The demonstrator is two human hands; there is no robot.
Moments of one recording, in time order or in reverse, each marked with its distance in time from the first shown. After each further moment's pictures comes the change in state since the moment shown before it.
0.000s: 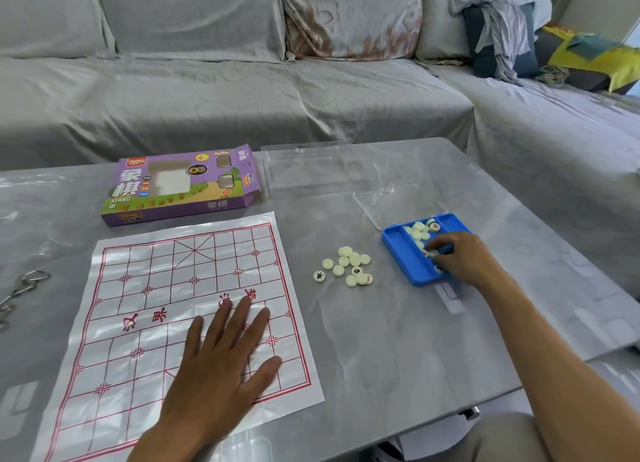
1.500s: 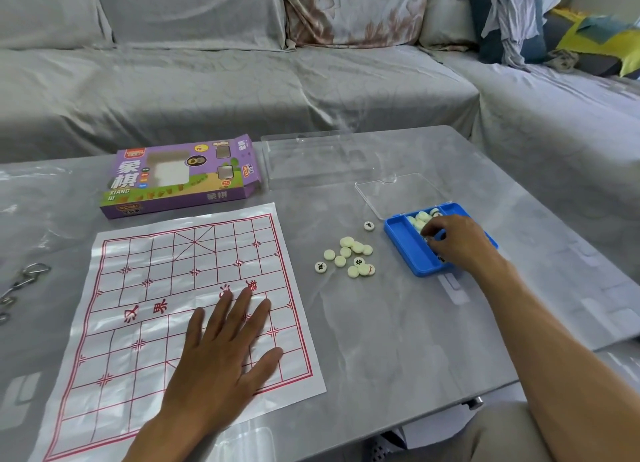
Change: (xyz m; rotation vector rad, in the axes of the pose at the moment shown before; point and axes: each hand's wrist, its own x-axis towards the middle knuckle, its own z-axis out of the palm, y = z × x) left_hand 0.001 0.000 0.003 0.003 0.005 0.011; right_hand 0.012 -0.008 0.004 -0.145 0.064 -0.111
